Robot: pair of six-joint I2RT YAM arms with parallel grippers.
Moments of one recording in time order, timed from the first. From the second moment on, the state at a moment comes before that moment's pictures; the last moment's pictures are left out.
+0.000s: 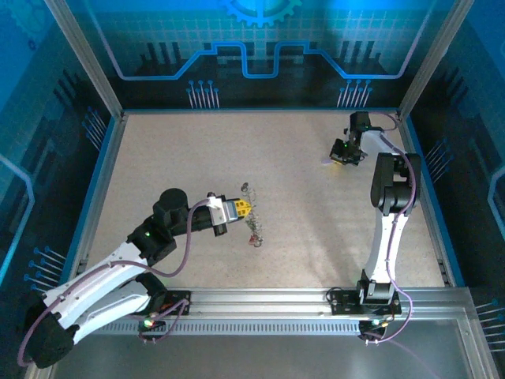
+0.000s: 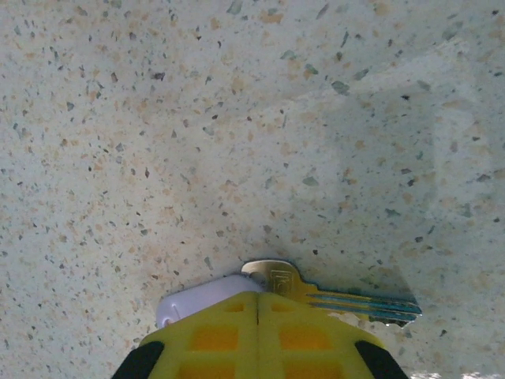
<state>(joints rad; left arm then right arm) -0.66 0.84 0.57 0.13 0.50 0.42 -0.05 2.22 1.68 -0.67 -0.22 0.36</state>
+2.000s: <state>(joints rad) -0.46 0.95 0.43 0.50 0.52 0.04 0.69 1.45 0.96 -0.79 -0.08 0.25</state>
